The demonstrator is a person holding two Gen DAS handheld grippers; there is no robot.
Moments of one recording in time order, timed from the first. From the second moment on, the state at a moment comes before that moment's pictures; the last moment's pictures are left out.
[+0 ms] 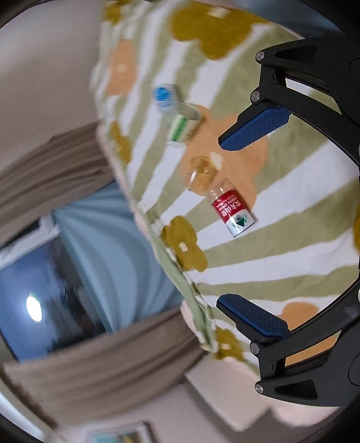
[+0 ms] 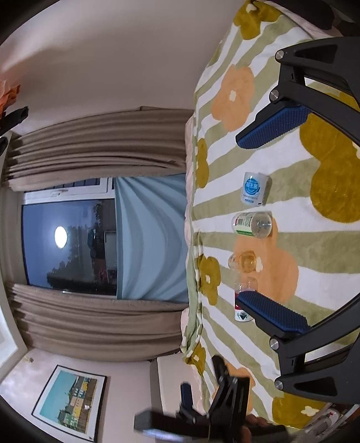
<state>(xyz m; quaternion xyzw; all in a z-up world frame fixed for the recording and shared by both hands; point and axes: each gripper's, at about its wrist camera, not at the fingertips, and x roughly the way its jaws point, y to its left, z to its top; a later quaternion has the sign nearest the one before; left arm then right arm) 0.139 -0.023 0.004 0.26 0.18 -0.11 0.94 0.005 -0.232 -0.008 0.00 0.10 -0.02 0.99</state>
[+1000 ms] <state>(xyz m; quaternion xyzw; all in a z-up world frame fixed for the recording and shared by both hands) 0.368 -0.043 -0.146 0.51 0.39 -0.27 0.72 0.110 -0.257 -0.096 0.01 0.24 -0.01 0.97</state>
